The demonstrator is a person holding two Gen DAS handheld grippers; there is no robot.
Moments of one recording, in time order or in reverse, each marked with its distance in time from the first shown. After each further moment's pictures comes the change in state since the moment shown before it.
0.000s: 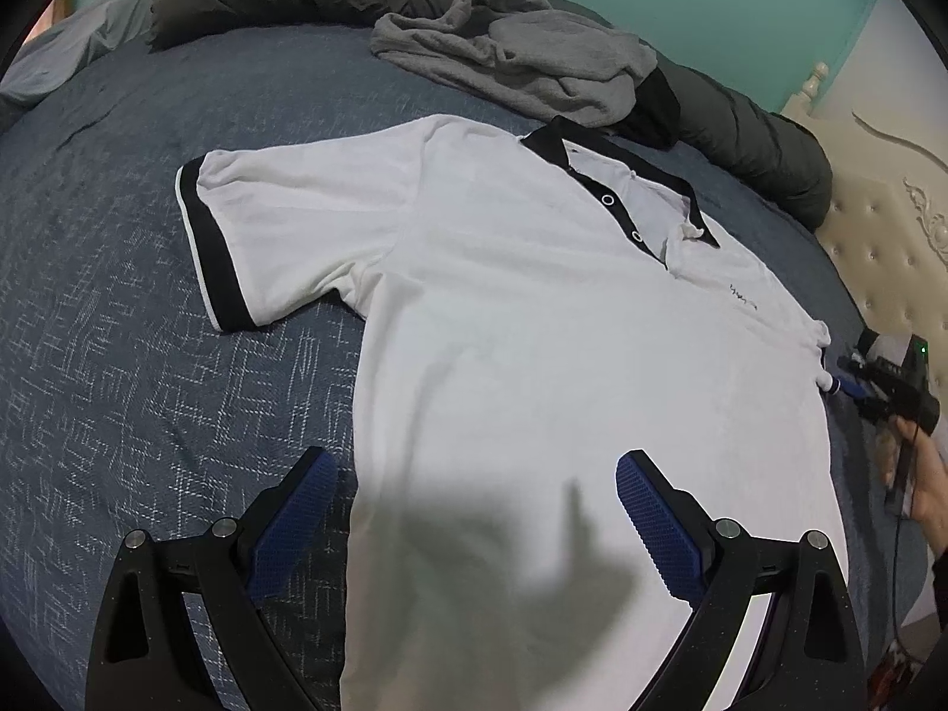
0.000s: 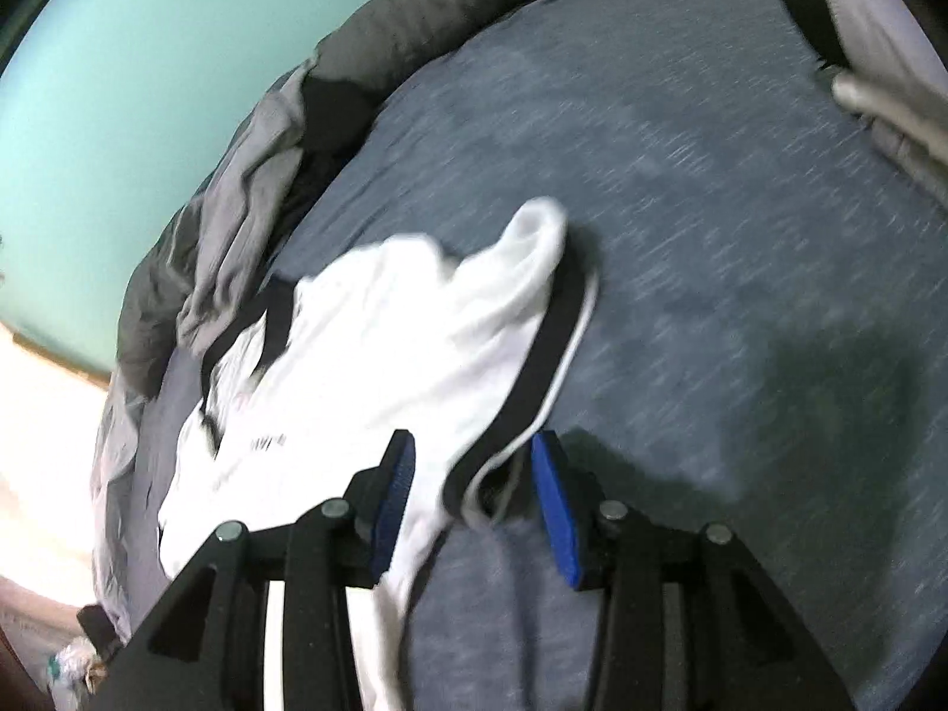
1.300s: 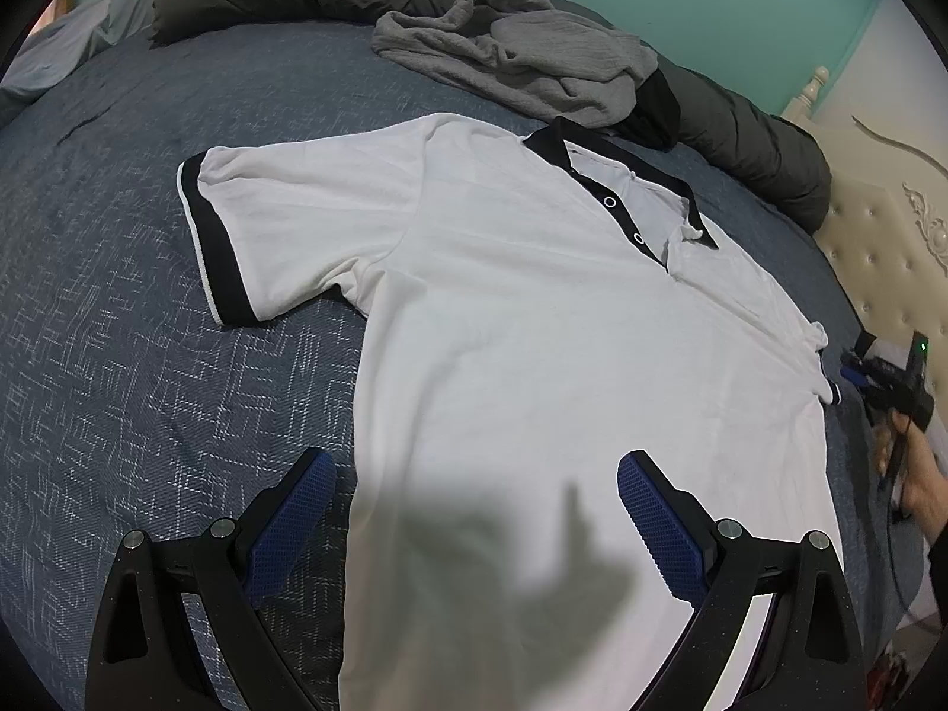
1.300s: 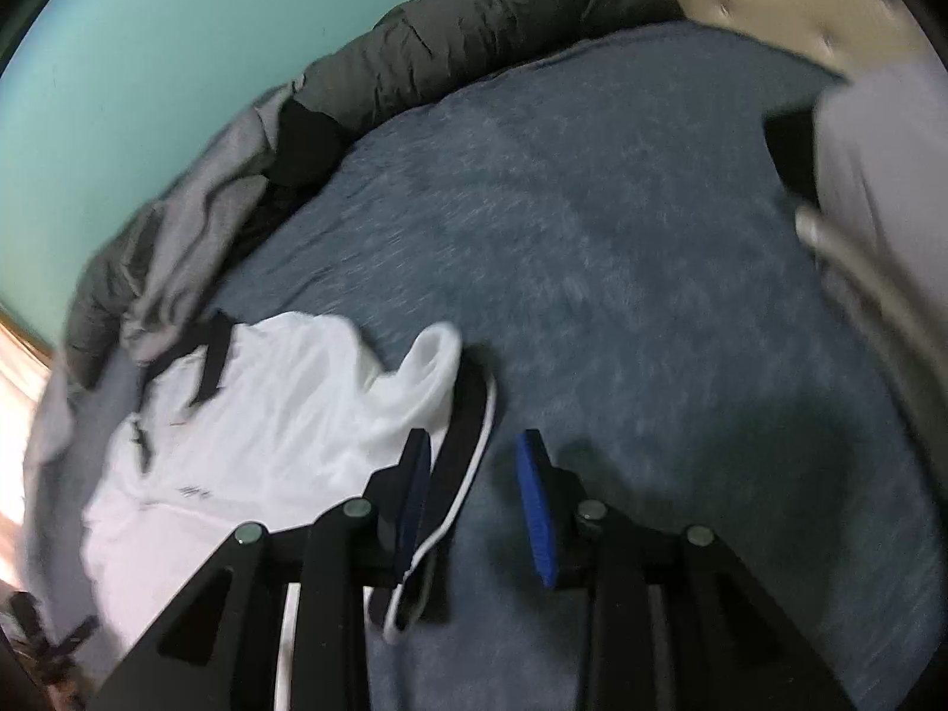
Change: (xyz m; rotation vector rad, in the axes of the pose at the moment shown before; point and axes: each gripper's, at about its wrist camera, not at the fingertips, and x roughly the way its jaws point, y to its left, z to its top) left arm 0.001 0.003 0.001 -0.007 0.006 -0.008; right arm -0.013 -0.015 0.056 -0.126 -0.132 -0.215
